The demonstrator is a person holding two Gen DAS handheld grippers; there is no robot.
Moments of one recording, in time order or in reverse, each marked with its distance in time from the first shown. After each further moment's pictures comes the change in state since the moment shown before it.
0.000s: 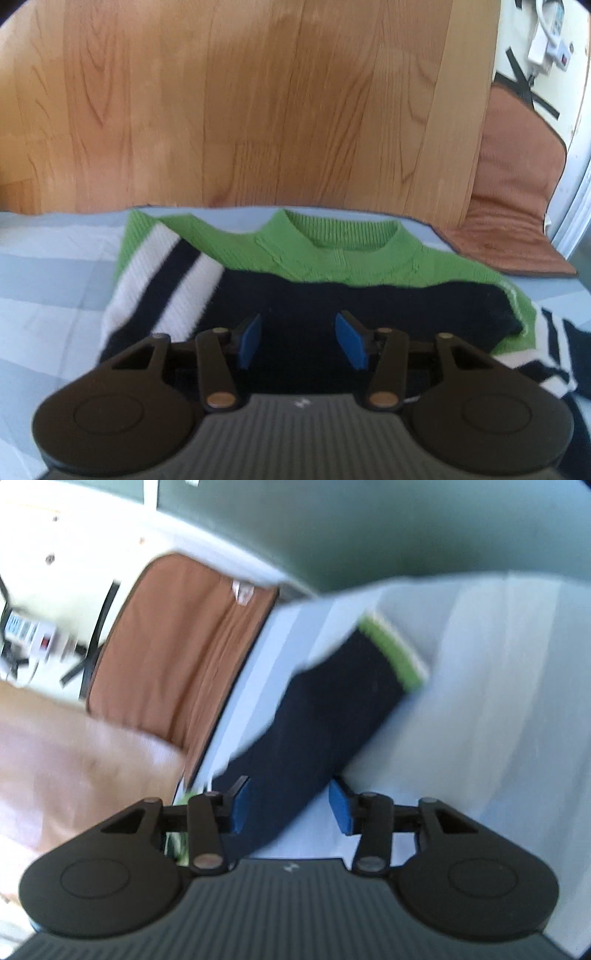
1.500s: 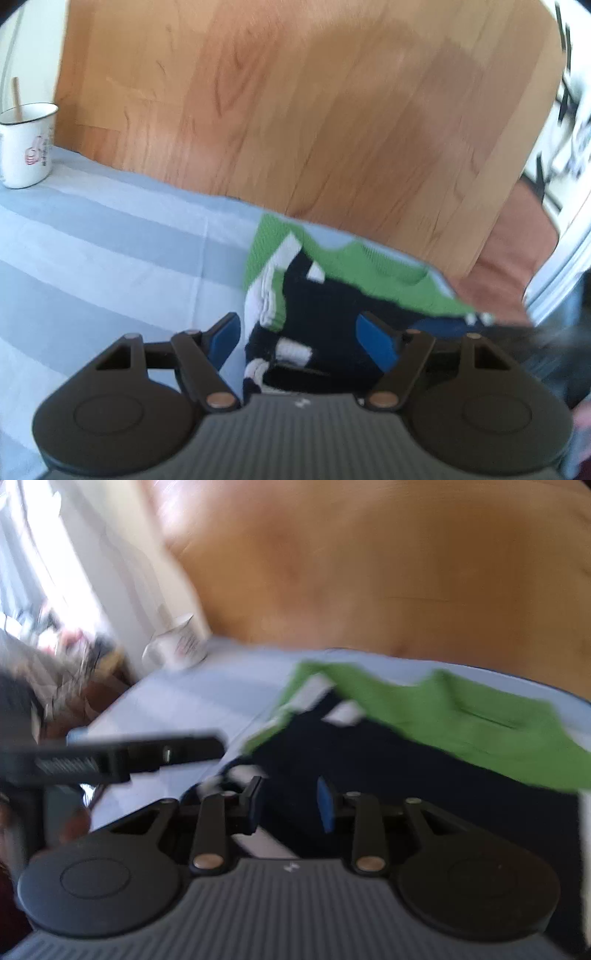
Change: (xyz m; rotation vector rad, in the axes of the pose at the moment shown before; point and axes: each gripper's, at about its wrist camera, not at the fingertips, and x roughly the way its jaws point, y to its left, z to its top) left arm -0.067 0.108 0.004 -0.241 -0.027 -0.078; right arm 0.180 0.314 -0.235 -1.103 0.574 0.431
